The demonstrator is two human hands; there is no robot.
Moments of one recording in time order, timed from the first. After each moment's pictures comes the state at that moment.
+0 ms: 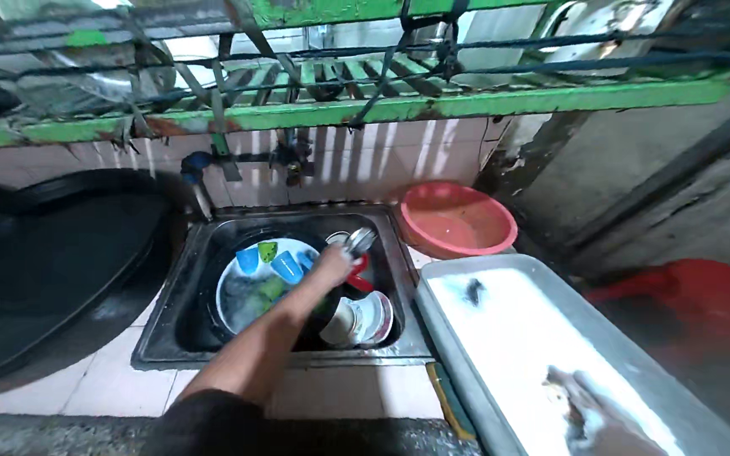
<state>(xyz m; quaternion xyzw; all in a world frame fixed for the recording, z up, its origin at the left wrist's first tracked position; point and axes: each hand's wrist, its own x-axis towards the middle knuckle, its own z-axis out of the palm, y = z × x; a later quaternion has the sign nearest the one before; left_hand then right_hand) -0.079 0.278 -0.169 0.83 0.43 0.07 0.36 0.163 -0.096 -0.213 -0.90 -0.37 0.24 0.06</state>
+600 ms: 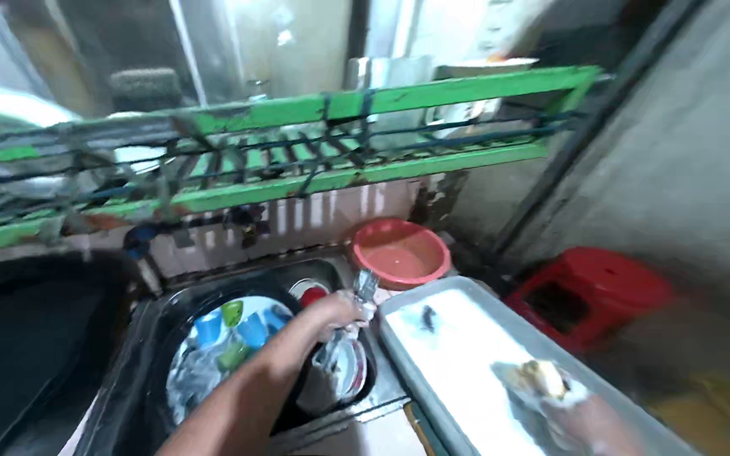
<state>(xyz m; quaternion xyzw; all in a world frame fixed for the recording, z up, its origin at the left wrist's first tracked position) -0.029 0.239 -0.095 0.72 0.33 -0.09 0.60 0.159 -0.086 -0.175 -0.93 -0.16 0.19 0.29</state>
